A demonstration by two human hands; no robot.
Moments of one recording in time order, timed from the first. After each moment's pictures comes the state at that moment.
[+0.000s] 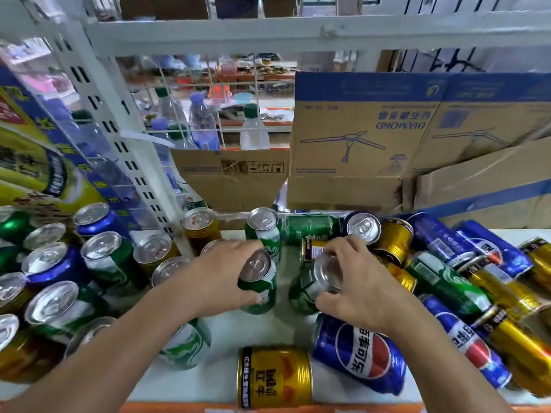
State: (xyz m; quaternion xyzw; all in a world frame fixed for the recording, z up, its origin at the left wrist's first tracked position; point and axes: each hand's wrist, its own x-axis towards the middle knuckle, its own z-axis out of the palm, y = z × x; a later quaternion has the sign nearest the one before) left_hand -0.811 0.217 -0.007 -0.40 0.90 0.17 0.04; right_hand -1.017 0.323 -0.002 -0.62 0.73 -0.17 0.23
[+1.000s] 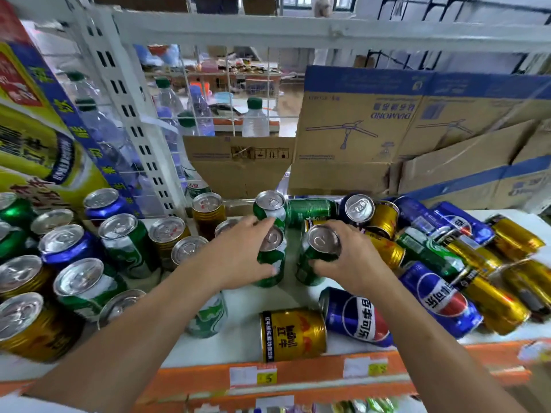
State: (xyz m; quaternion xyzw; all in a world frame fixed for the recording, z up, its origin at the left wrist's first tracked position) left_hand -0.801 0.227 -0.006 -0.38 0.91 0.17 0.03; right_hand -0.990 0.325 -0.029 -0.55 0.77 -0.26 0.19
